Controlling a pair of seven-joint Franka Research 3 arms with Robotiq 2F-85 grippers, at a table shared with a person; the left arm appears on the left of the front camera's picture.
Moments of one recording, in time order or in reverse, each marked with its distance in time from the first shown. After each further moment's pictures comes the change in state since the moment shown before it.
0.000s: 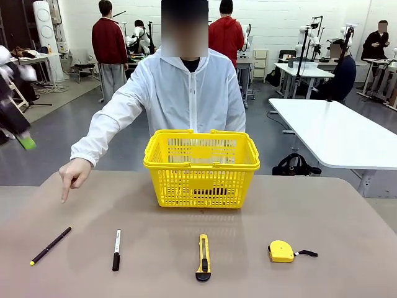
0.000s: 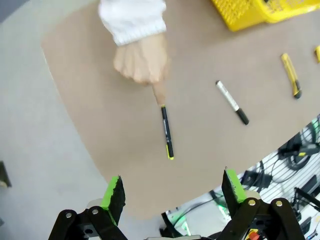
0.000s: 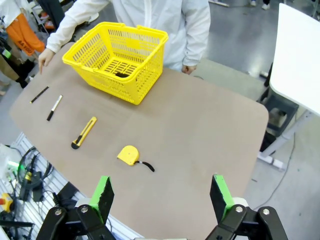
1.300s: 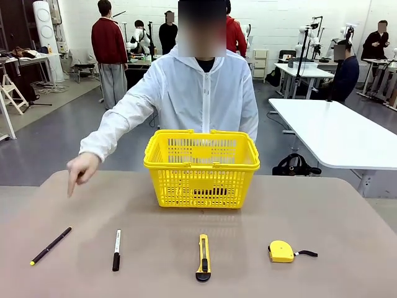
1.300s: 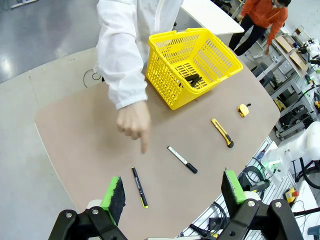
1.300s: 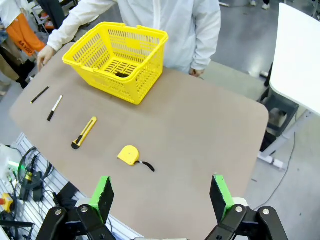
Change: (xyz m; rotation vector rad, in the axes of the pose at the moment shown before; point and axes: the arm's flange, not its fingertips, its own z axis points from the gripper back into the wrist) left arm -0.093 0.093 0.114 -0.369 -0.555 -0.059; right arm -0.001 -0.001 0.000 0.002 -0.001 -0.002
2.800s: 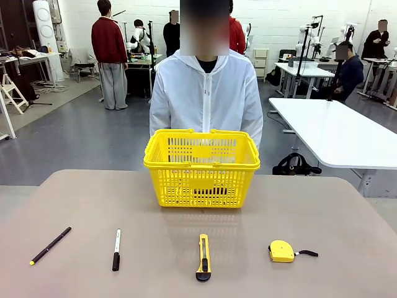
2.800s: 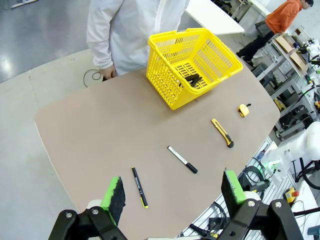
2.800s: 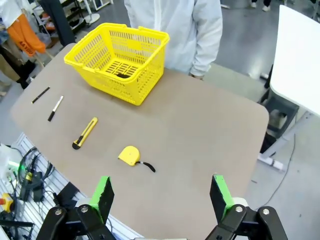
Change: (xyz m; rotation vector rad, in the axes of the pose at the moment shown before) left arm 0.000 0.000 0.000 0.000 0.000 0.001; right arm -0.002 0.002 0.002 0.001 -0.007 0.003
